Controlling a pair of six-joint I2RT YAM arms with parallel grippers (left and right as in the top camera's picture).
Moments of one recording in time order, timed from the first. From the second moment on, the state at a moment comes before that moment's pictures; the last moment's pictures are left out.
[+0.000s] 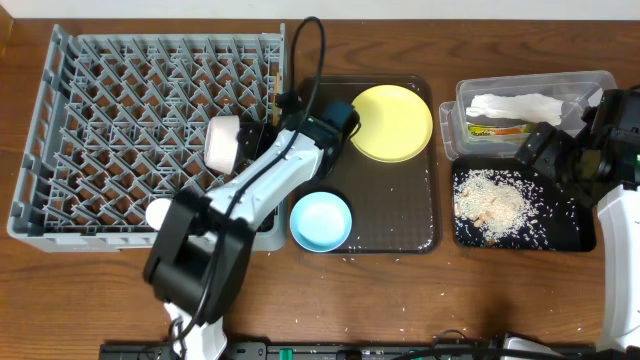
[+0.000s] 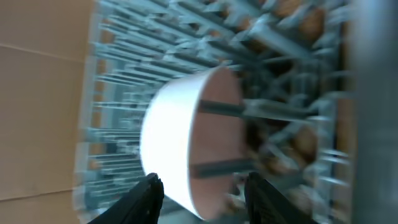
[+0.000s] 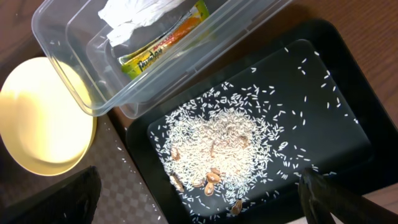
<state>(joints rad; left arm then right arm) -0.57 1.92 1.43 -1.00 -0.96 -0.41 -0.26 1.38 1.24 -0.96 -0.08 0.39</state>
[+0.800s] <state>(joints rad) -0.74 1.85 1.29 -0.89 -0.12 -0.56 -0.26 1.38 1.24 -0.96 -0.08 0.39</state>
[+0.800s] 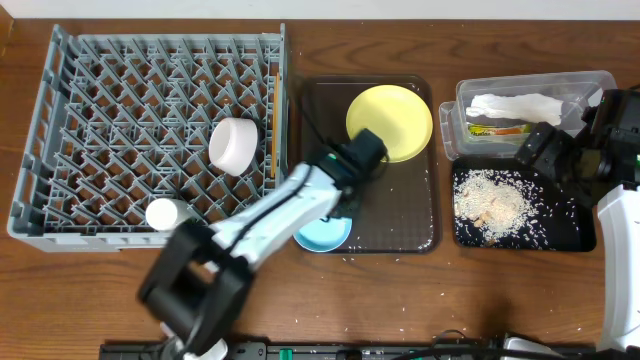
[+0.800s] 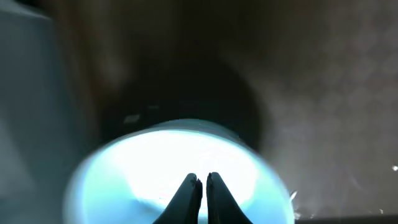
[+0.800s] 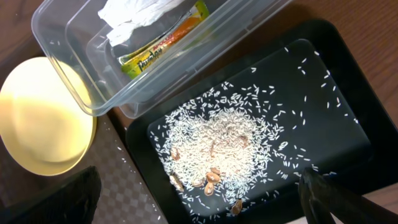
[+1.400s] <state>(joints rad) -0.85 1.80 1.46 -0.84 0.08 -0.42 -0.26 1.38 1.24 -0.96 -0.08 0.39</state>
